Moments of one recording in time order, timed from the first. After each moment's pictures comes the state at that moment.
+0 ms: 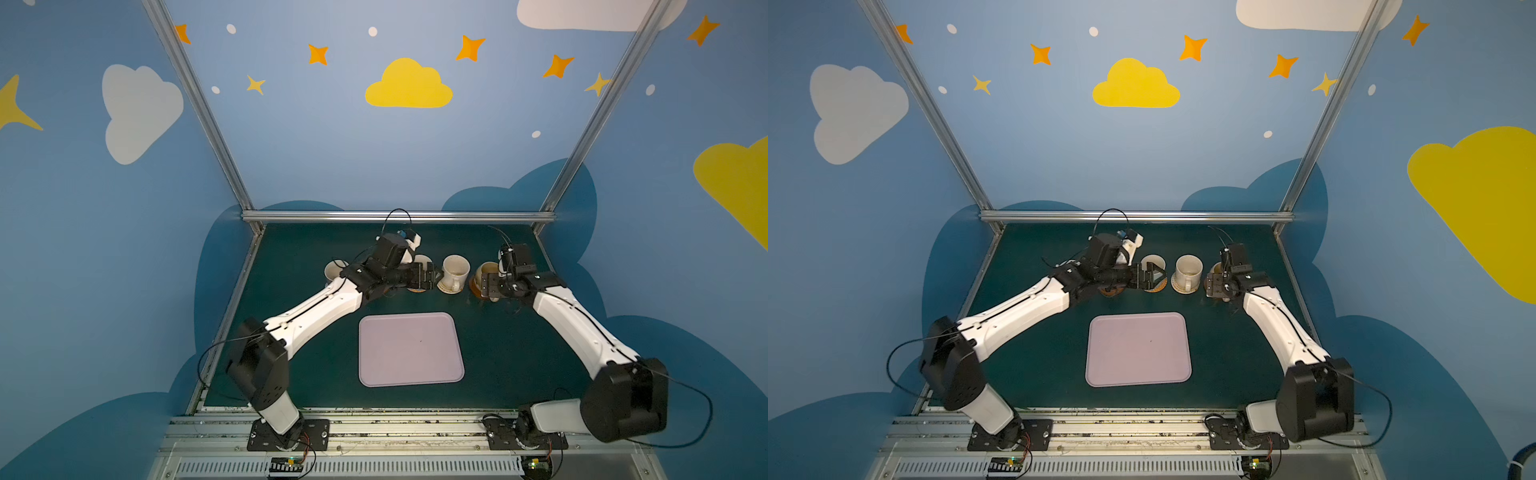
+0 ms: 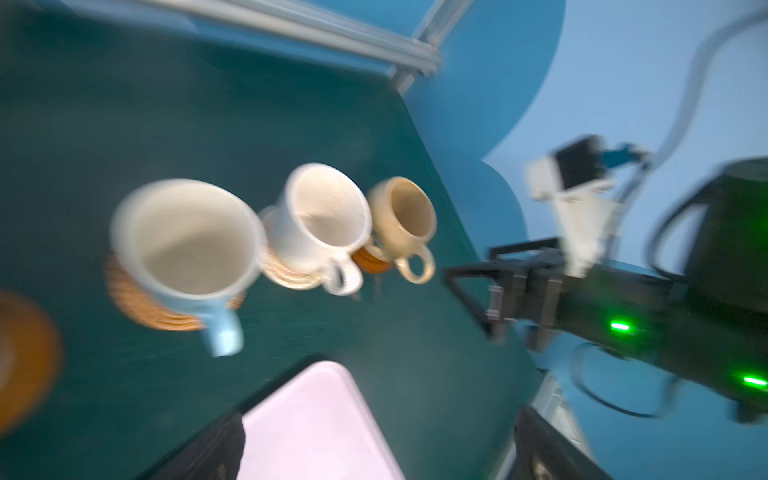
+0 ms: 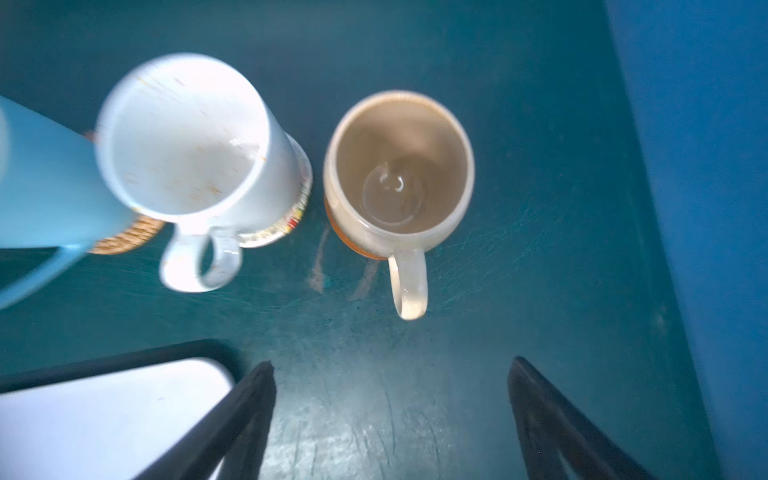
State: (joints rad) left arm -0.67 1.58 1.35 -0.31 0.20 -0.52; right arm 0.25 1.32 1.09 -0.68 0.22 0.20
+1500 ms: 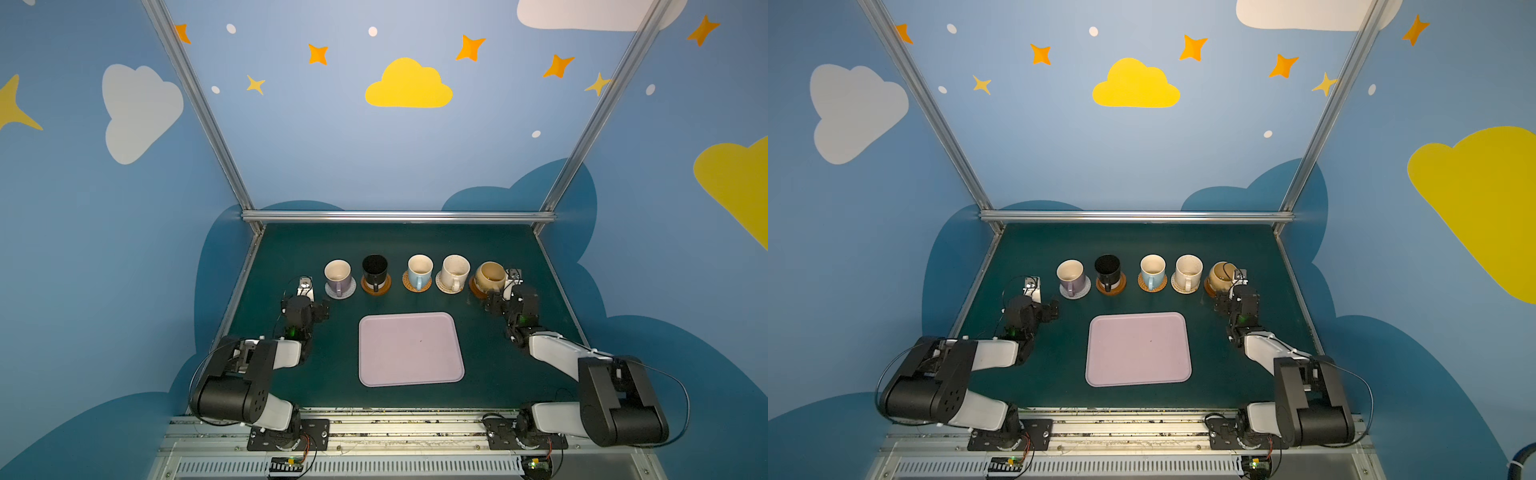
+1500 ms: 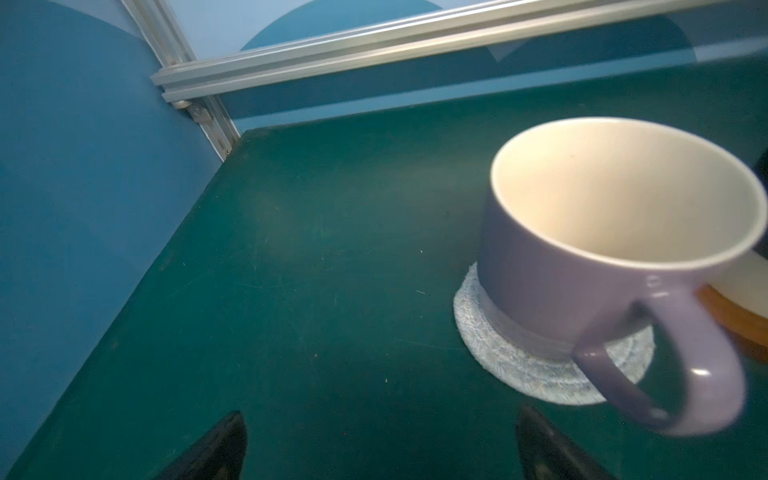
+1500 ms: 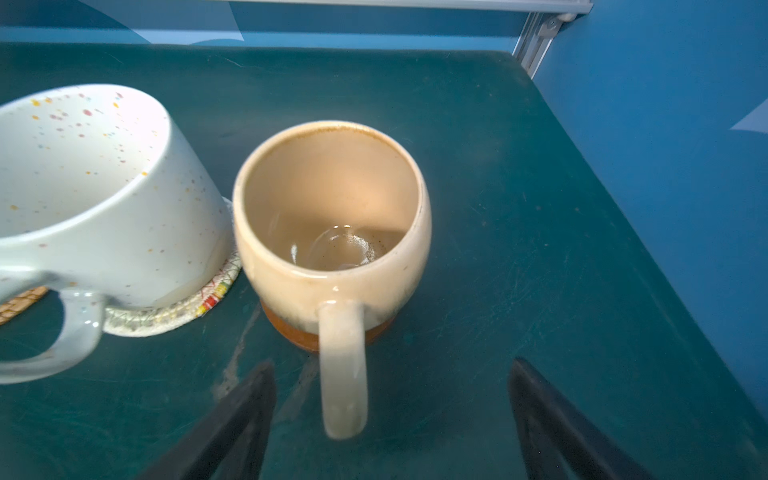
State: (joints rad) left arm -0.07 1.50 0.34 0.75 -0.22 0.03; right arm 0.12 1.38 0.47 0.38 0.20 0.02
